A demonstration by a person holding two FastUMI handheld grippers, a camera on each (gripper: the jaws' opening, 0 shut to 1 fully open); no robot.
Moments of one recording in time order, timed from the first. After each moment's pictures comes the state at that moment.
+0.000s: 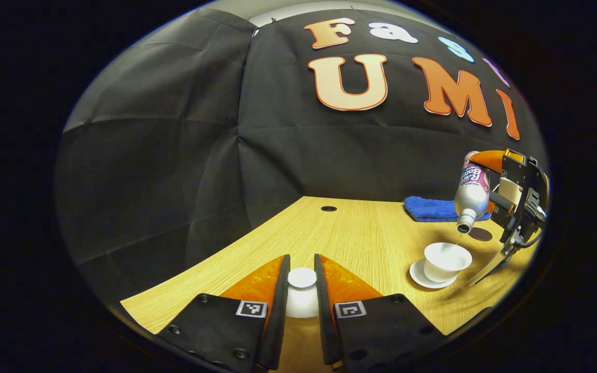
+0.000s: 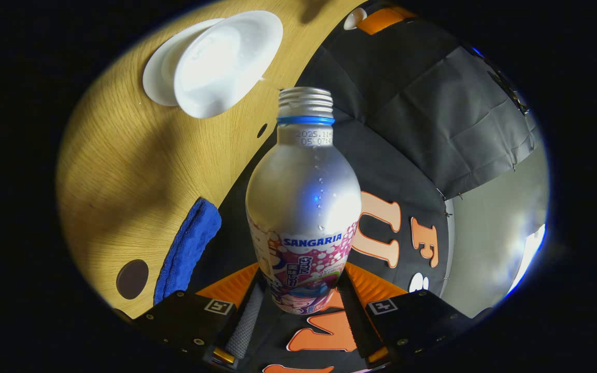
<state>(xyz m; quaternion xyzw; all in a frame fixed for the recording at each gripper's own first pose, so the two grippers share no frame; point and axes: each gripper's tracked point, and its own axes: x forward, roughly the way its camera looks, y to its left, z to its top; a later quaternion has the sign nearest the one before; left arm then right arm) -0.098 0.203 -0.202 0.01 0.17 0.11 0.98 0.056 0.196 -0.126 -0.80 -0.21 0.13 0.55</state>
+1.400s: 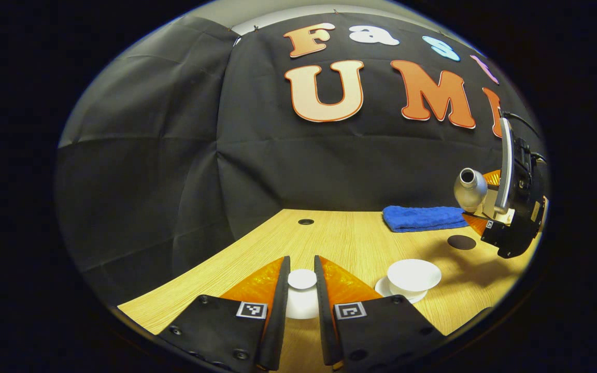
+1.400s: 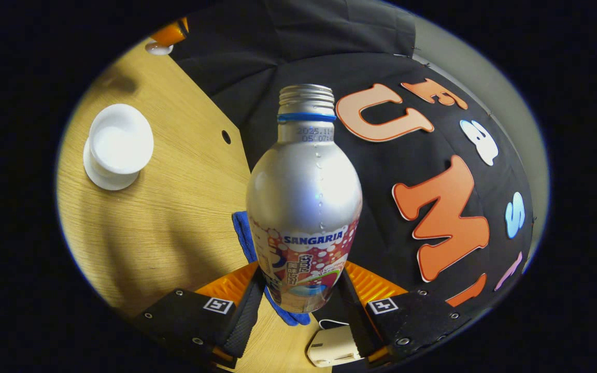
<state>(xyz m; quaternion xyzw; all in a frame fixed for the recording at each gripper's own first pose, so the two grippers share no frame) -0.077 0.149 -0.175 0.02 0.15 0.08 0.99 0.067 0.099 -0.155 -0.51 0.03 0.16 0.84</state>
